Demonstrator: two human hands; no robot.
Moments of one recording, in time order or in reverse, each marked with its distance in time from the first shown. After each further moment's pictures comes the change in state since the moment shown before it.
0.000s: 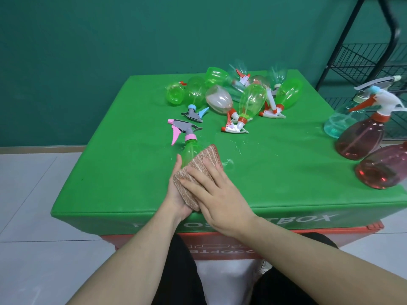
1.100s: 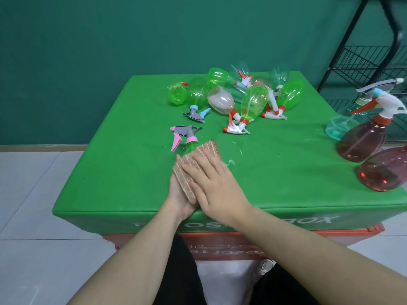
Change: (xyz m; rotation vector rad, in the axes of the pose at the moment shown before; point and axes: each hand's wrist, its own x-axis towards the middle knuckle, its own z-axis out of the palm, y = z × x) left_hand 0.003 -0.001 0.000 -0.031 0.025 0.083; right_hand 0.025 -0.002 -0.008 0.101 -0.021 0.154
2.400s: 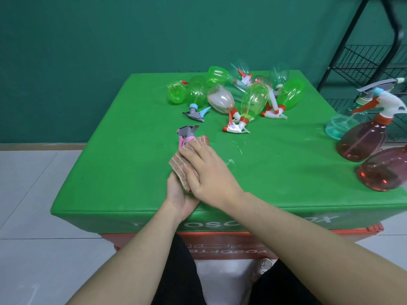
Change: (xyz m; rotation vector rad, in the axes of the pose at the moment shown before) left_hand 0.007 -0.002 -0.010 -0.100 -0.031 0.028; right_hand 0.036 -0.003 -0.003 0.152 -0.052 0.128
